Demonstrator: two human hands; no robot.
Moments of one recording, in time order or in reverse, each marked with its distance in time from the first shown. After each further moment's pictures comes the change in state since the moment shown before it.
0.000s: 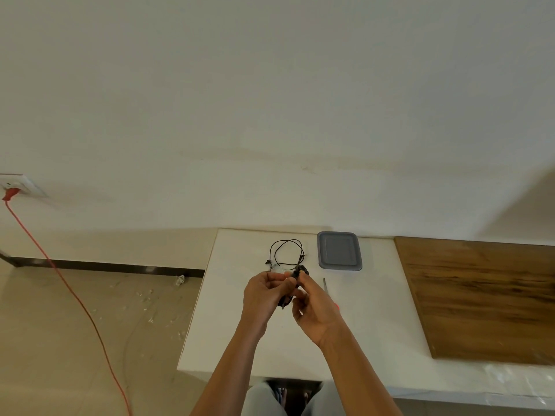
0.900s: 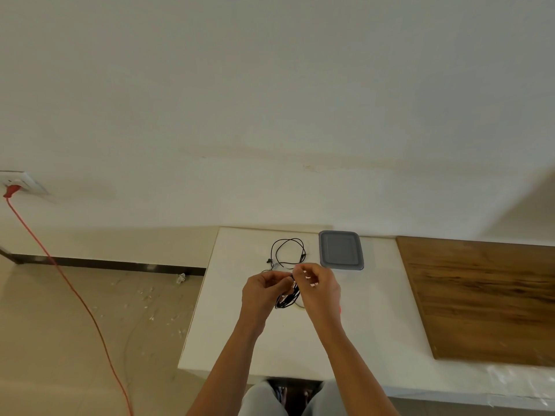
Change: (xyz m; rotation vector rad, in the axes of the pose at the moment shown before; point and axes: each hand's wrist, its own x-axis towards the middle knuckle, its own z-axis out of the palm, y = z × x) left_hand 0.007 -0.005 -0.006 0.030 -0.025 0.043; right_hand 0.014 -0.002 0.003 -0.923 0.247 -0.749
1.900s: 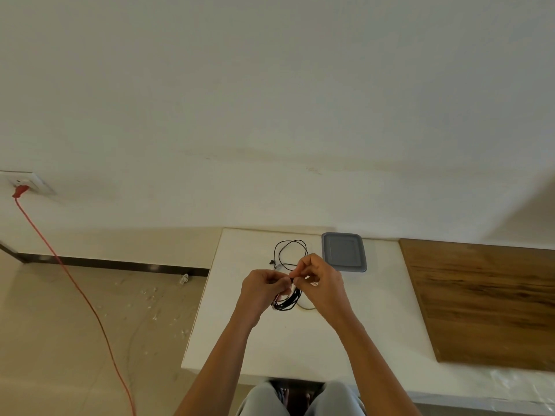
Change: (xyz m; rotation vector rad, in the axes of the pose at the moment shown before) left_hand 0.008 0.012 -0.013 0.255 -0.037 -0.016; right_hand 0.015 0.001 -0.018 0.008 -0.279 -0.270
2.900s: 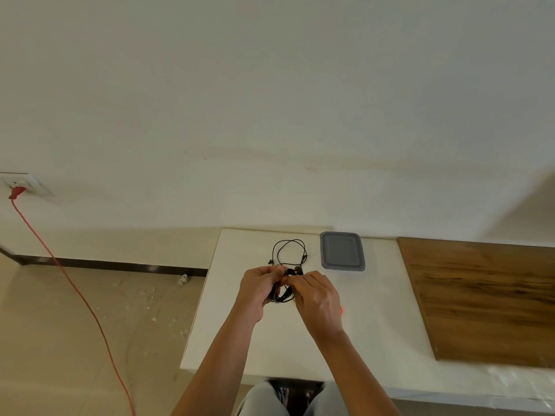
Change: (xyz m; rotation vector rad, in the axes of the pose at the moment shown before) left_hand 0.008 0.009 0.007 -0.384 0.066 -0.253; right_hand -0.014 0.017 0.024 -0.579 0.354 -0.622
